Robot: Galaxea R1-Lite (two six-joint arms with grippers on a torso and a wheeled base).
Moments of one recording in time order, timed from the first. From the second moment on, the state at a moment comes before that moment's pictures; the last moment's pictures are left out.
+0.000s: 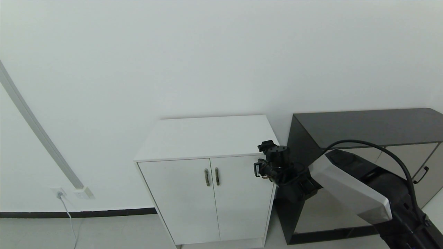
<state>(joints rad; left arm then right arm) 0.00 0.00 0.00 0.00 -0.08 0.00 0.52 2.63 -1.55 -0.78 -0.22 0.07</state>
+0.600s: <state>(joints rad) 0.00 0.00 0.00 0.00 -0.08 0.00 0.52 2.58 -1.42 -0.85 -0.23 0.06</state>
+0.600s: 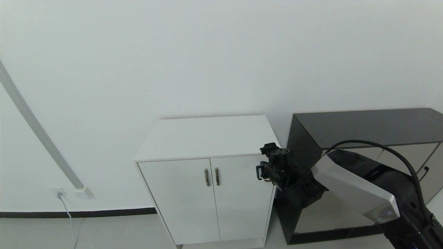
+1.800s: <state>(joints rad) 0.00 0.00 0.00 0.00 -0.08 0.00 0.32 1.97 -0.42 -1.19 -0.28 0.05</state>
